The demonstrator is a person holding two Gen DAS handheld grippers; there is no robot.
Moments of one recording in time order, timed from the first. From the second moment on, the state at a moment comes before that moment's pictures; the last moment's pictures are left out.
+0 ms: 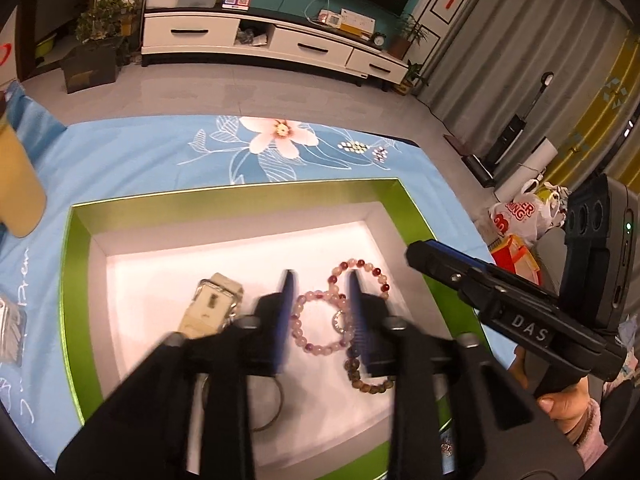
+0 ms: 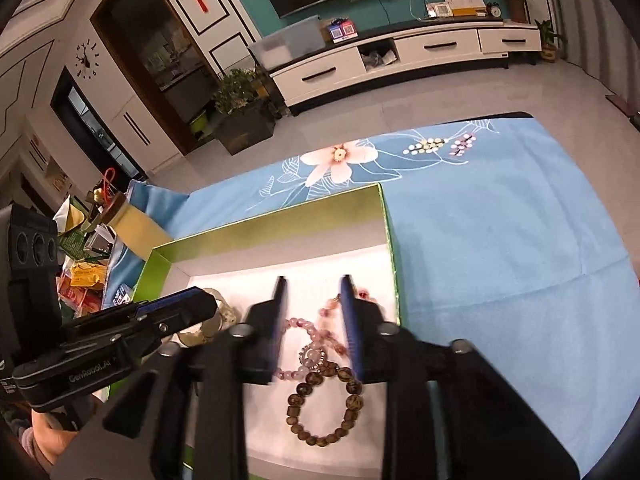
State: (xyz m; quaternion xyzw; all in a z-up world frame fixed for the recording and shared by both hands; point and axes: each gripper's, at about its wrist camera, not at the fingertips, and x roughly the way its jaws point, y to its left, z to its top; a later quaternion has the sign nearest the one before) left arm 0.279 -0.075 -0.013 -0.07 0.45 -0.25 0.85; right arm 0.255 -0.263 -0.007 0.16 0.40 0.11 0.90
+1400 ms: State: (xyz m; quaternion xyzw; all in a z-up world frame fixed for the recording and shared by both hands) left arm 0.068 0.016 -0.018 -0.05 0.45 -0.18 0.87; right arm 0.031 -0.275 -0.014 0.11 0.42 0.06 0.90
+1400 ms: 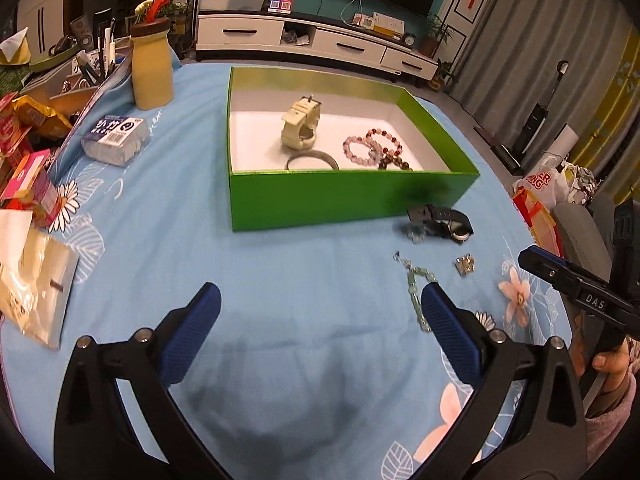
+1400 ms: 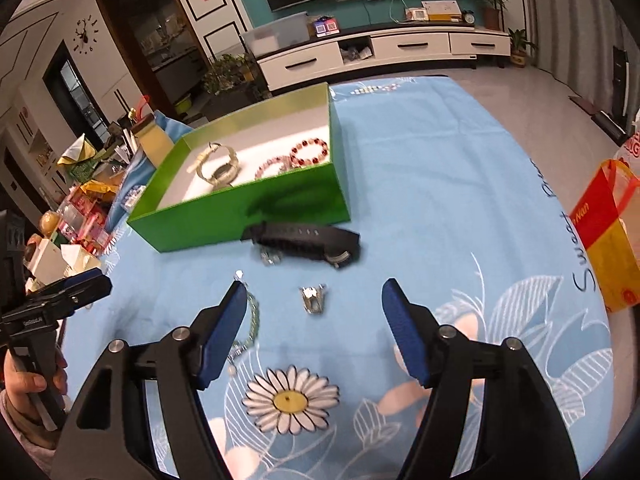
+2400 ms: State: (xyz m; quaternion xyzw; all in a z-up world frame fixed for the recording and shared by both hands) left arm 0.064 -0.062 -0.063 -0.01 0.49 -0.25 0.84; right arm 0.020 -0.270 -0.042 0.09 0.44 0.06 0.89
